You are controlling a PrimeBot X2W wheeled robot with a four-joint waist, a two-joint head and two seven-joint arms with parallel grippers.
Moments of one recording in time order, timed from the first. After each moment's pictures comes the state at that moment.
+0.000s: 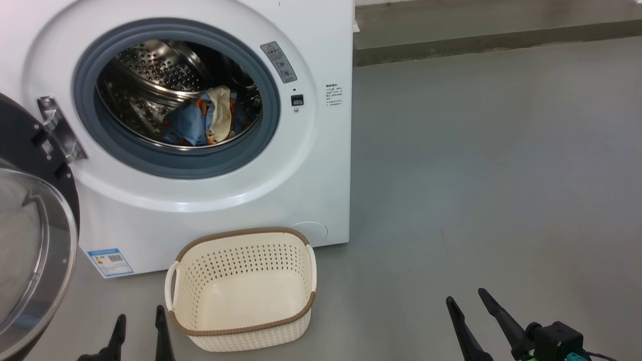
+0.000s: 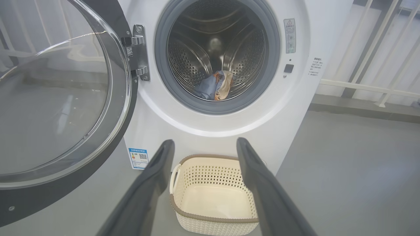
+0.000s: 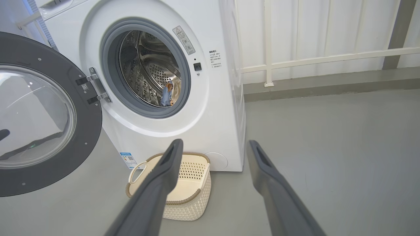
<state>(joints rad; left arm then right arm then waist) 0.07 0.04 -0.03 0.21 -0.27 0.05 -0.26 0.07 -0.16 0.18 0.17 0.34 0.13 -0.26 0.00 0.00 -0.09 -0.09</state>
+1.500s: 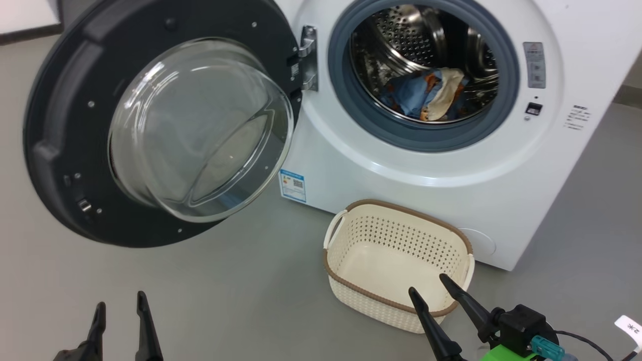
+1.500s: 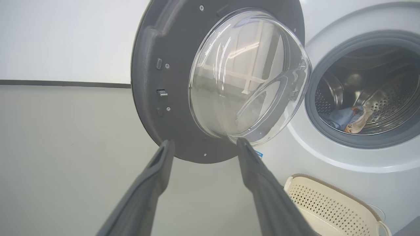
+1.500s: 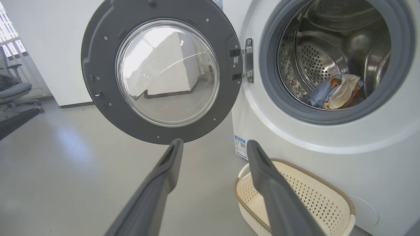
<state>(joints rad) 0.07 0.04 0.01 0.13 -0.26 0.06 -0.26 -0.02 -0.17 0.31 0.19 0.35 0.13 -0.26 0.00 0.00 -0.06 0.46</state>
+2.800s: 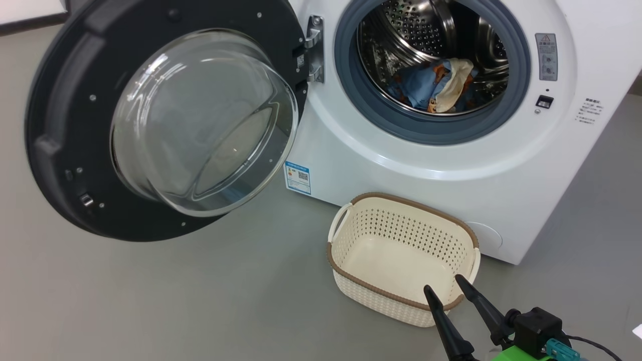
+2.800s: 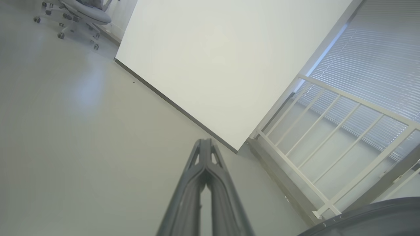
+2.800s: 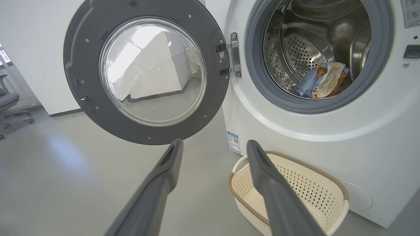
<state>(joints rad) -0.19 0.36 0.63 0.29 -0.74 0.05 -0.09 0.00 -0.15 0.25 0.18 0.35 0.13 -0.26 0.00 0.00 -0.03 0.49</state>
